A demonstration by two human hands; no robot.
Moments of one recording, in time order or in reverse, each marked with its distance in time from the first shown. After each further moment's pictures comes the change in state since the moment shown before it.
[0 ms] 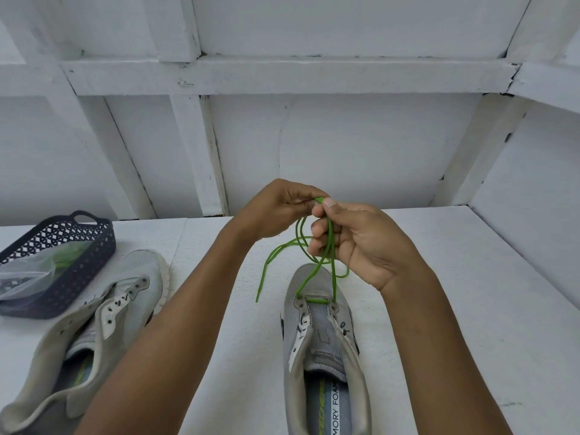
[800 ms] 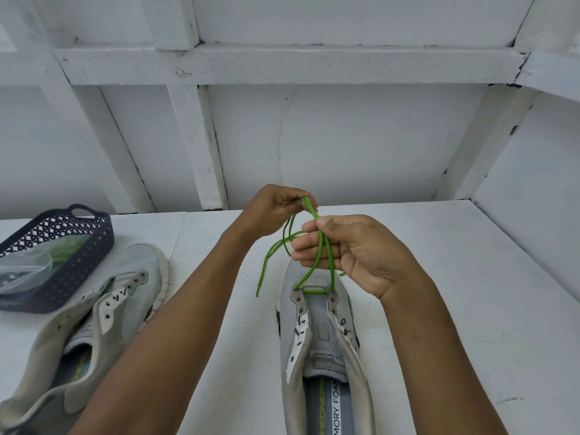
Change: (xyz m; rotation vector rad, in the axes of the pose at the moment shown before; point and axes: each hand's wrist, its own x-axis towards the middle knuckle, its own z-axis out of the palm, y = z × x) left_hand 0.002 -0.047 0.003 0.072 0.108 -0.060; right_hand -0.003 0.017 -0.006 -0.067 -0.032 0.086
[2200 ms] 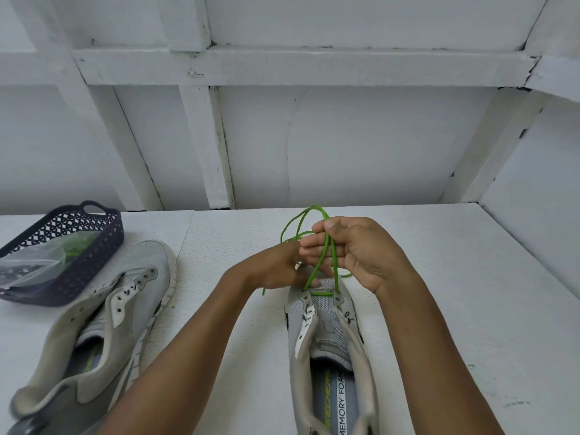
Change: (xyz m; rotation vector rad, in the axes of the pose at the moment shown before) left_hand -0.061 0.016 0.027 0.099 -0.424 -0.328; right_hand 0.018 0.014 -0.004 -0.043 0.120 0.006
